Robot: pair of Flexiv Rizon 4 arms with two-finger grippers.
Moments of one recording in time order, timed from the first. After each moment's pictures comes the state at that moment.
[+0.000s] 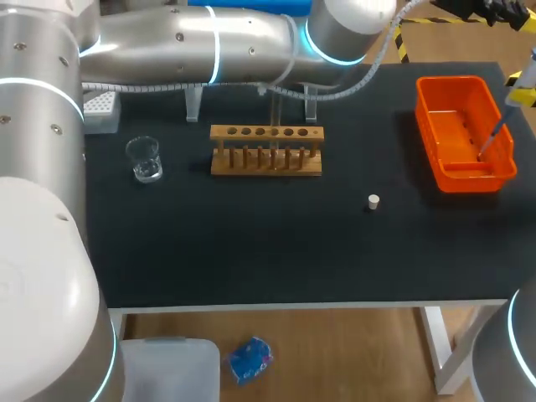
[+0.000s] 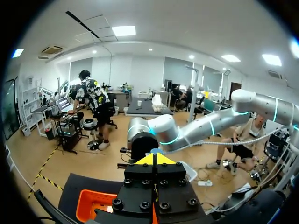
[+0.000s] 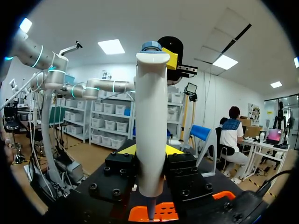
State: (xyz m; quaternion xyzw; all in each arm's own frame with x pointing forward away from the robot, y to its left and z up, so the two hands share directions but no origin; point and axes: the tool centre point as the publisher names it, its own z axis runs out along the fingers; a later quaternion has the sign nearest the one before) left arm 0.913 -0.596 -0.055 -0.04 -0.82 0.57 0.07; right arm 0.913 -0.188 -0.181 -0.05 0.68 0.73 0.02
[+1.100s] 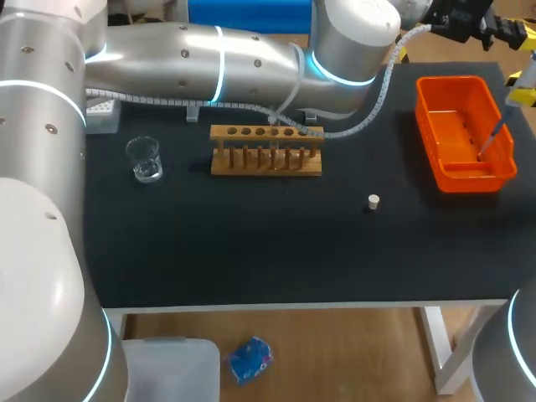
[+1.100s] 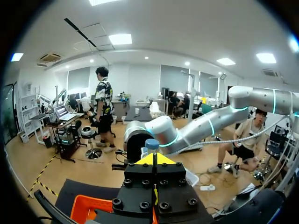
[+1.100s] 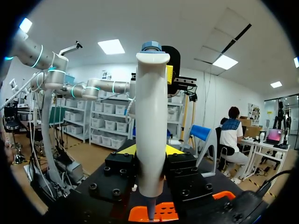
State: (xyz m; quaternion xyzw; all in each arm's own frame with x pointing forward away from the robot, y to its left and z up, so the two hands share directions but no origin) left arm 0.907 -0.603 -0.081 -0.06 -0.79 0.61 0.07; right arm 0.913 -0.188 -0.181 -0.05 0.68 0.73 0.02
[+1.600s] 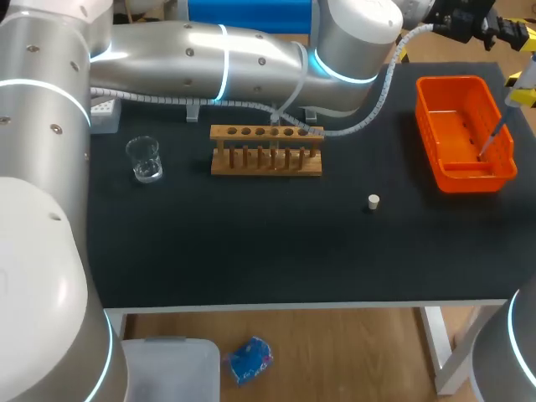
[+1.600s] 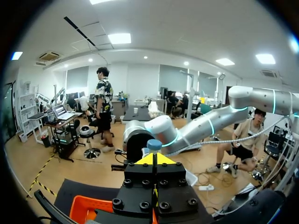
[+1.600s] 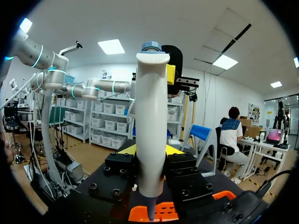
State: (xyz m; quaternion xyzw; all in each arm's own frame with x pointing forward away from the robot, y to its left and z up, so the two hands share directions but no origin) left arm 0.908 -0.608 -0.085 -0.06 -0.79 0.60 0.08; right arm 0.913 -0.189 -0.182 -0.05 0.68 0.73 0.02
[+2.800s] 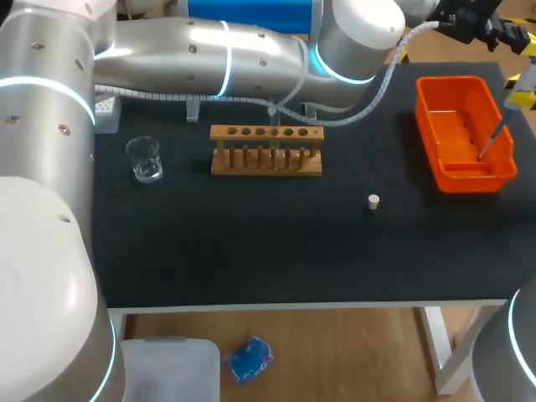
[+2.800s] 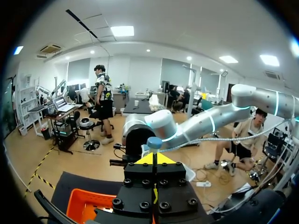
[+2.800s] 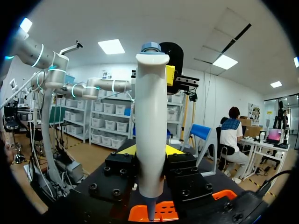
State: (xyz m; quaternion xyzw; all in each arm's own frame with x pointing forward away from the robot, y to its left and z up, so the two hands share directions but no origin) left arm 0.907 -0.609 -0.094 -0.05 -0.81 0.58 0.09; right arm 0.913 -0.189 -0.186 -0.05 0.68 0.73 0.02
